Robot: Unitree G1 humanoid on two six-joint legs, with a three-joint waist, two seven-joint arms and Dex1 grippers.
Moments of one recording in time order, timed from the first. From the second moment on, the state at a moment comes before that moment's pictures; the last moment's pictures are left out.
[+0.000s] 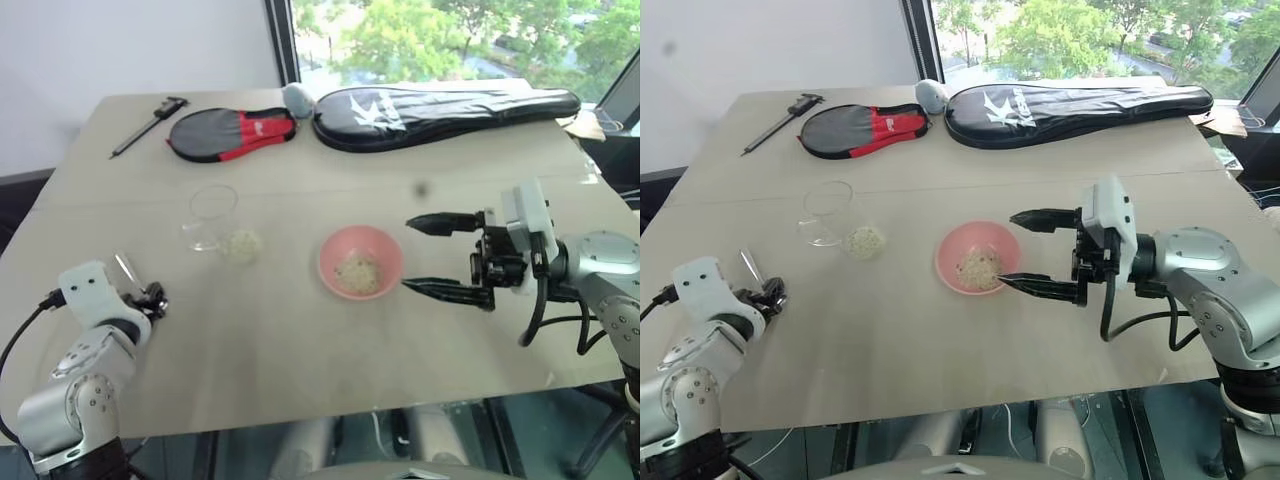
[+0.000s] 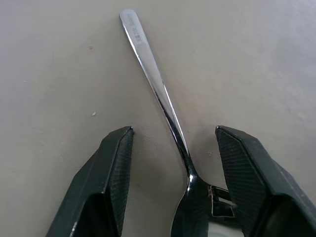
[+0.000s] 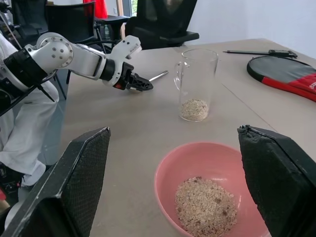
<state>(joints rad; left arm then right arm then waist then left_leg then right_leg) 0.01 0.43 0.62 -0.34 -0.56 0.96 0.11 -0.38 -0.72 -0.04 -0.53 0.80 0.63 0.98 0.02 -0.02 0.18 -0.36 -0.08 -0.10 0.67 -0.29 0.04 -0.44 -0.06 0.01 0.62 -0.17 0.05</state>
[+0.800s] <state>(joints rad) 0.02 0.32 0.68 -0.36 -0.49 0.67 0.06 -0.42 -0.69 -0.04 -0.52 0.85 0.65 0.93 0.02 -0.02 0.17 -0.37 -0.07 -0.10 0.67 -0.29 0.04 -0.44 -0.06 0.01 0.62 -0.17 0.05</state>
